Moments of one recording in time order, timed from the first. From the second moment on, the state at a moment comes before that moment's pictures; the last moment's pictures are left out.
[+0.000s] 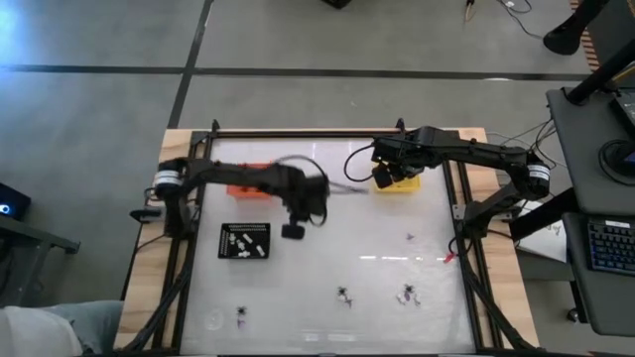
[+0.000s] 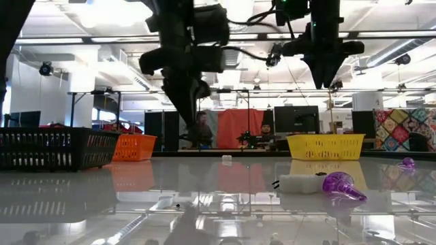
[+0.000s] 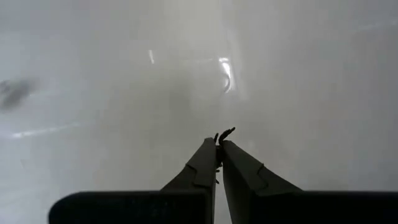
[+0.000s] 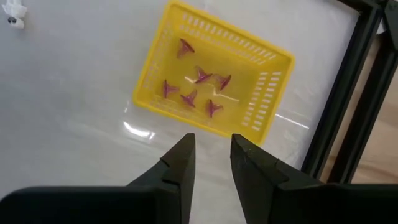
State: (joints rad) left arm 0.11 1.87 1.43 -0.88 0.11 0.30; right arm -0.32 1.49 1.37 -1.36 0.26 0.86
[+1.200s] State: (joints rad) left arm 0.69 1.64 1.14 -0.91 0.04 0.23; right arm -0.32 1.49 1.37 -1.36 0.26 0.63
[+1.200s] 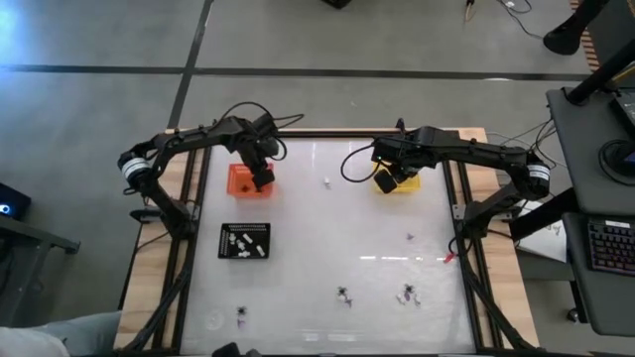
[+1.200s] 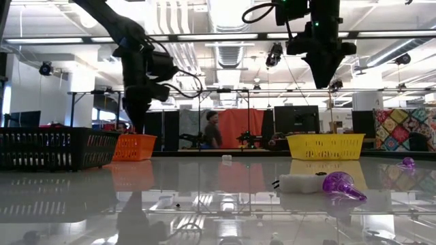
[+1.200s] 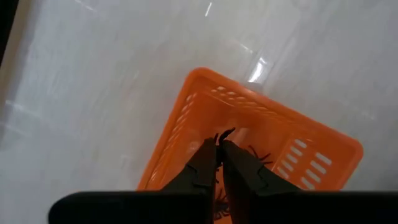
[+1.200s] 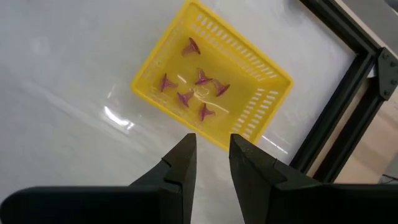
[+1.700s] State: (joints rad) left arm 0.69 1.63 1.14 -1.00 0.04 0.22; right arm -0.32 1.49 1.37 -1.35 0.26 0.58
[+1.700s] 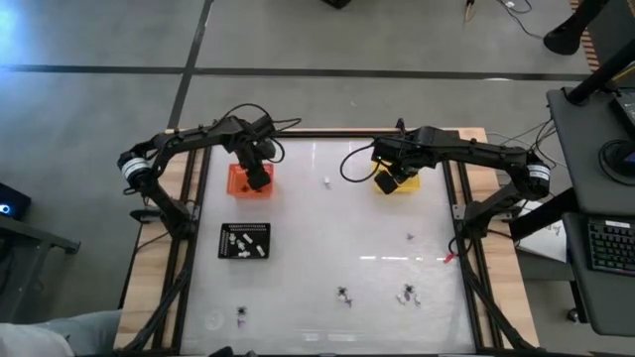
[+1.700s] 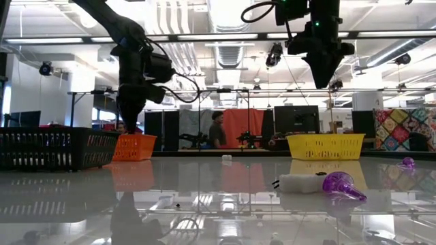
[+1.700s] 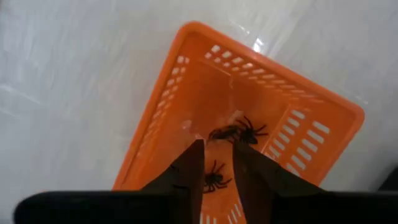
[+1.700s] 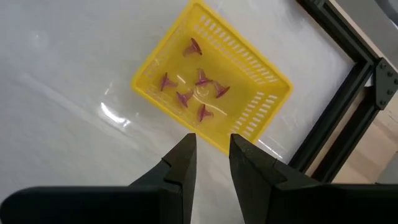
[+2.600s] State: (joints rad) left arm 0.67 1.36 1.14 -0.99 0.05 0.18; right arm -0.32 1.75 1.37 -0.74 0.20 0.56
